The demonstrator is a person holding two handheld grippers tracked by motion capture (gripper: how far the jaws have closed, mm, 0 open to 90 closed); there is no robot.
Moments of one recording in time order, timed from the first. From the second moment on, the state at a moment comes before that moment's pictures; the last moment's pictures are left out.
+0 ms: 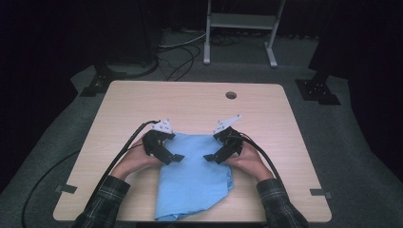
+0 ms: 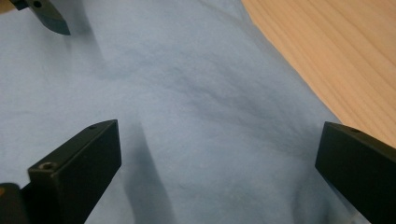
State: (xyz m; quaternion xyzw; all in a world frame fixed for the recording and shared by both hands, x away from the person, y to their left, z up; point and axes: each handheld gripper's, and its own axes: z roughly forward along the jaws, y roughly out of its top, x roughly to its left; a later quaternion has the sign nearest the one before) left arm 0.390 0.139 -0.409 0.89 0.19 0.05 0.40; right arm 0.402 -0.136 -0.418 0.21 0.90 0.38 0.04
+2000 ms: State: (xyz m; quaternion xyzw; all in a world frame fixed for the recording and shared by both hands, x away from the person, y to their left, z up) left arm 0.285 0.158 -0.423 0.90 0.15 0.05 0.40; right arm 0.306 -0.160 -0.434 0.17 0.92 0.34 0.06
